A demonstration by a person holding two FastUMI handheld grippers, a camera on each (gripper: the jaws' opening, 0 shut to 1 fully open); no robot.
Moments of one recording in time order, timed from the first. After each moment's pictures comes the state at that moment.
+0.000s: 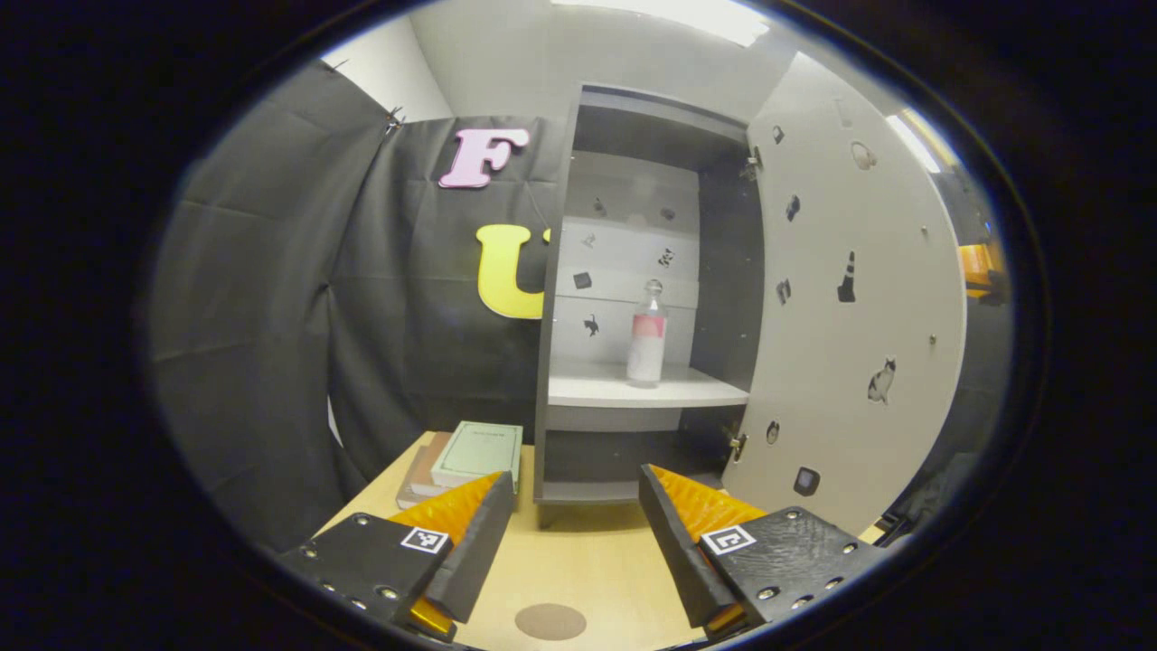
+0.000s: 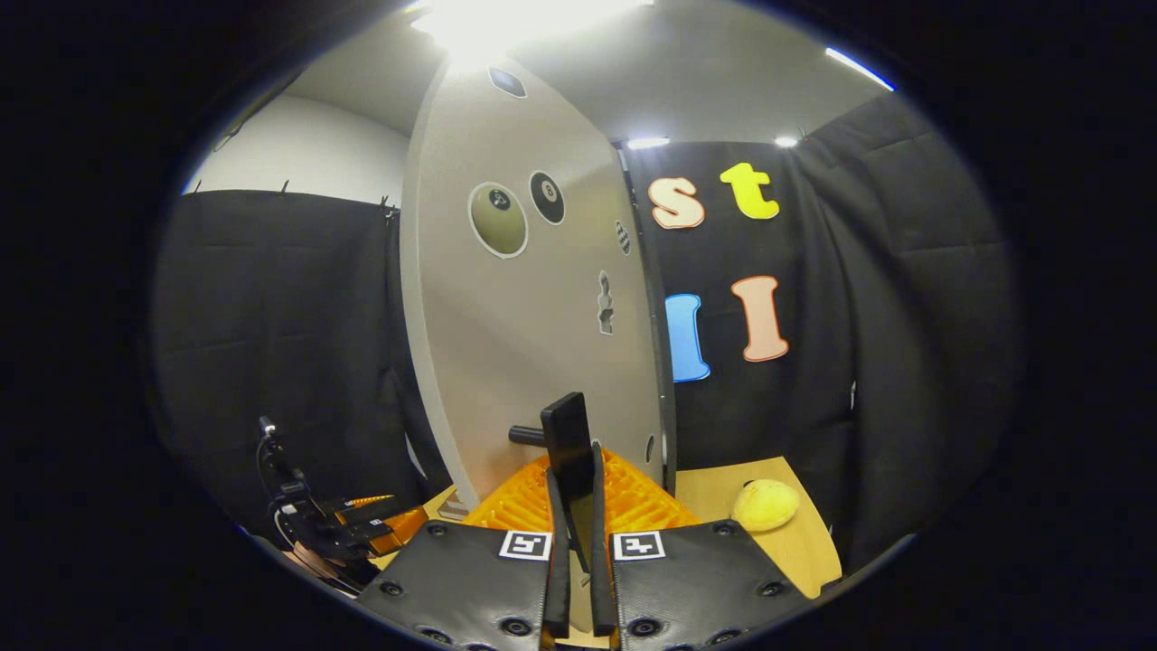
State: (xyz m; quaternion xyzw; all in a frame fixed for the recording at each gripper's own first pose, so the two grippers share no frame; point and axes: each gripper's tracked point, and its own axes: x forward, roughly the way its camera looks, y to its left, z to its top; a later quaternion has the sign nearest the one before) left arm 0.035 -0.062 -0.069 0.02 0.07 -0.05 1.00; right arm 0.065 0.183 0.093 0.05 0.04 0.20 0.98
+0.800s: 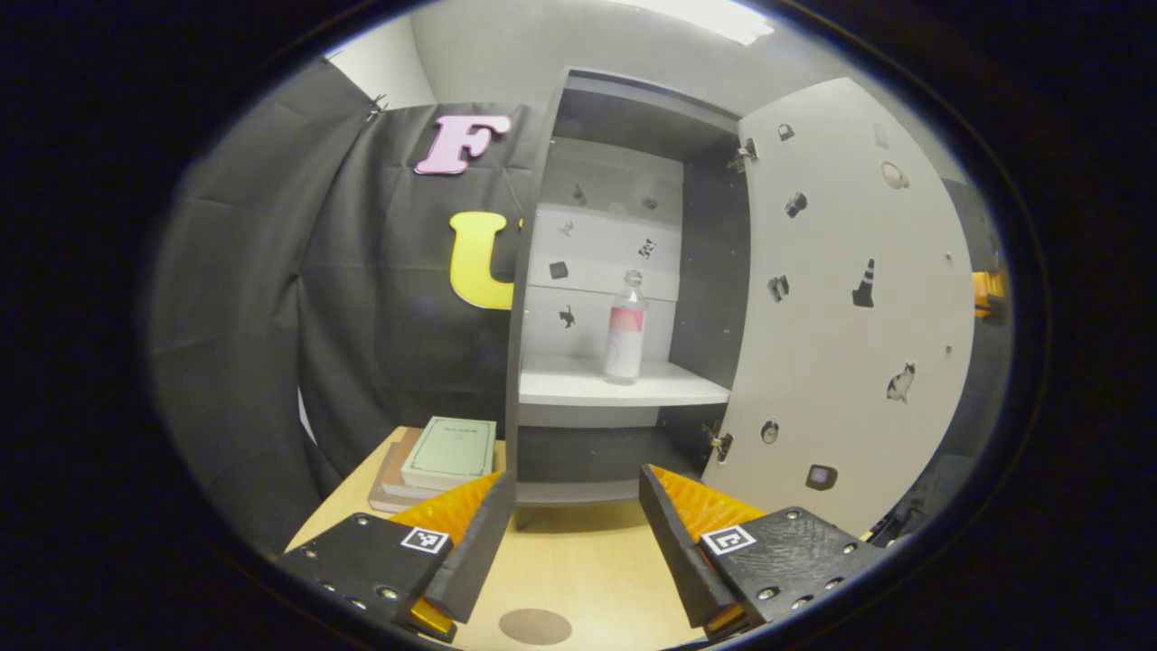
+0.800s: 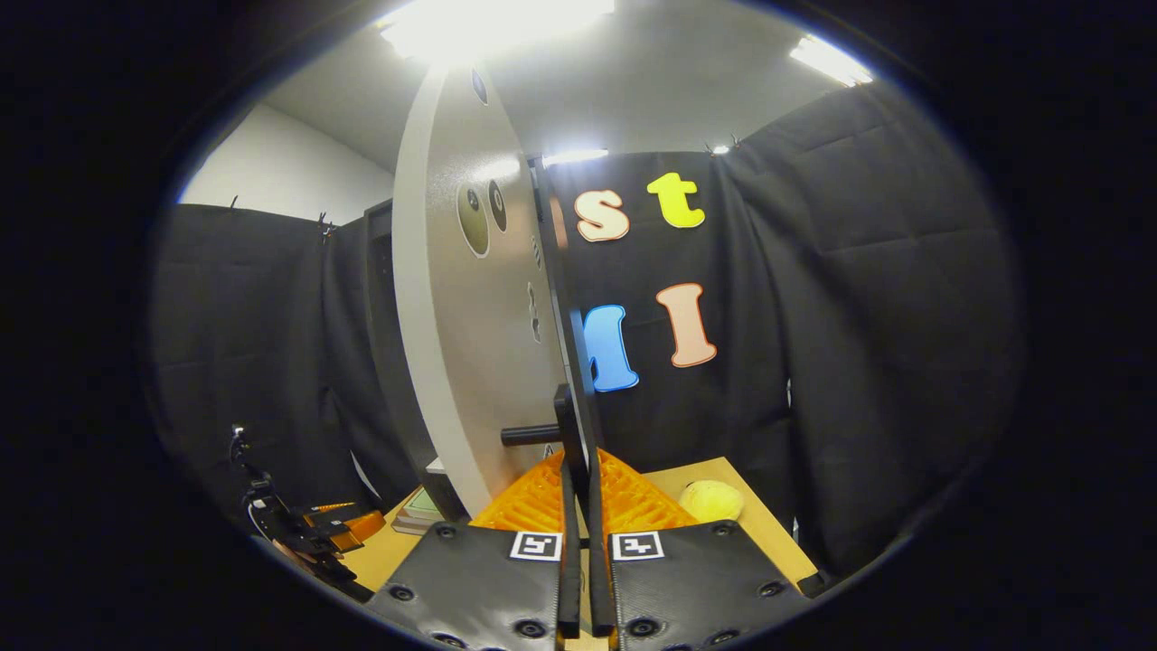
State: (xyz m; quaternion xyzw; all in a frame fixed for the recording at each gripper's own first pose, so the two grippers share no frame) left arm 0.067 -0.081 -0.072 0.01 0.09 -0.10 0.99; right arm 0.068 0.124 0.085 0.07 0.04 0.11 0.99
